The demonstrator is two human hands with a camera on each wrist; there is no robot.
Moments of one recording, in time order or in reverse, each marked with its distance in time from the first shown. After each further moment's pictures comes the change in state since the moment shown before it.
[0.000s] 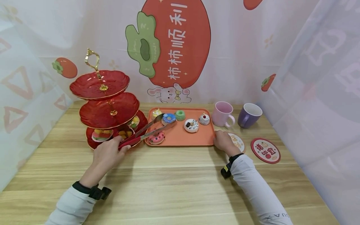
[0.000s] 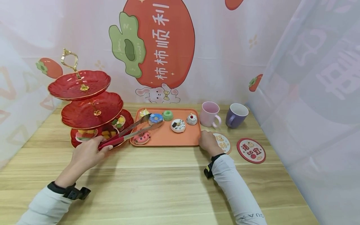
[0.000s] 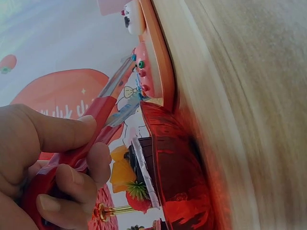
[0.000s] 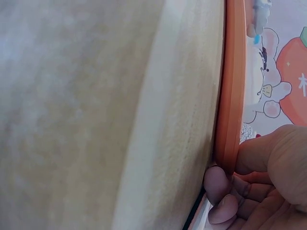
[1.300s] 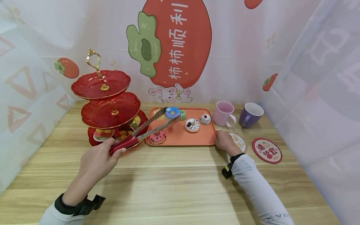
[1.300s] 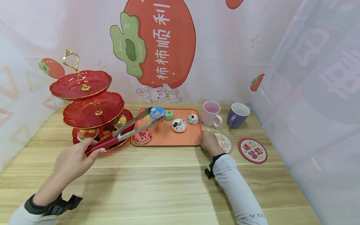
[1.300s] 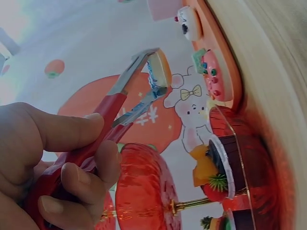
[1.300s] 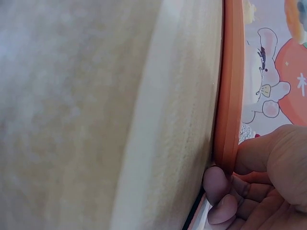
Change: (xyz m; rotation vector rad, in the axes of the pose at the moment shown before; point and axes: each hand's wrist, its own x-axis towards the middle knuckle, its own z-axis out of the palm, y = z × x) left_hand -0.035 0.017 -0.039 -0.060 0.098 0.042; right_hand 0.003 0.003 0.000 0.014 -0.047 0.017
